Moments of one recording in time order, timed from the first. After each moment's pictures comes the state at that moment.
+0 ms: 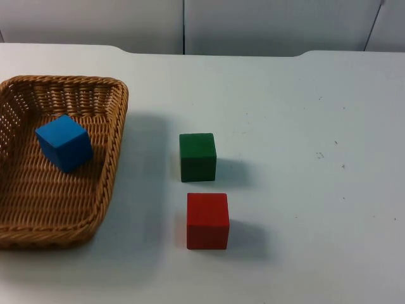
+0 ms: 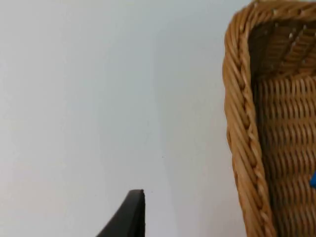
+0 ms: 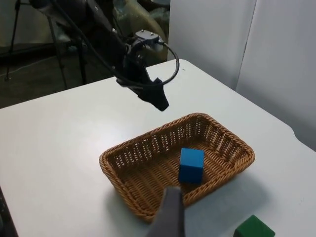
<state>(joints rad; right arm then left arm) 1.09 0.76 -0.88 -0.31 0.55 0.20 0.34 1.73 -0.99 -0.88 0.55 1.03</state>
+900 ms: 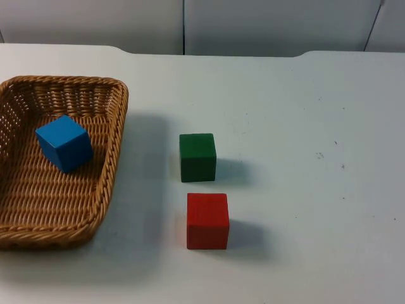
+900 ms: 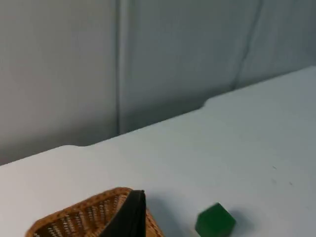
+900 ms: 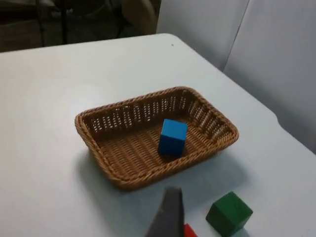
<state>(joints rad) 1.09 0.76 -0.72 -0.44 0.47 0.21 0.07 0.73 -0.92 -0.81 0.86 0.79</state>
